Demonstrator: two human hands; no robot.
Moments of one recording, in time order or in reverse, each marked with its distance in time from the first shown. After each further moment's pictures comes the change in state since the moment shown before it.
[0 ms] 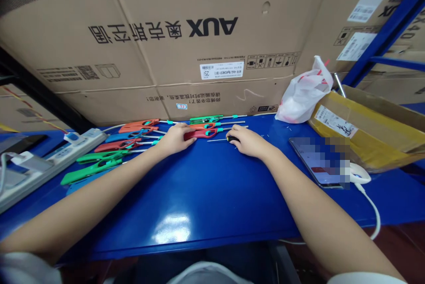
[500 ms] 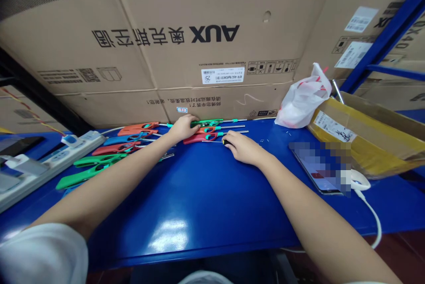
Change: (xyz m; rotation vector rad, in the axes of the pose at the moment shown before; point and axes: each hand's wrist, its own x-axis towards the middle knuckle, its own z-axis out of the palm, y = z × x) left_hand 0.065 -0.019 0.010 0.058 0.002 -0.147; right_hand 0.005 -0.013 0.010 -0.025 -0.035 -0.030
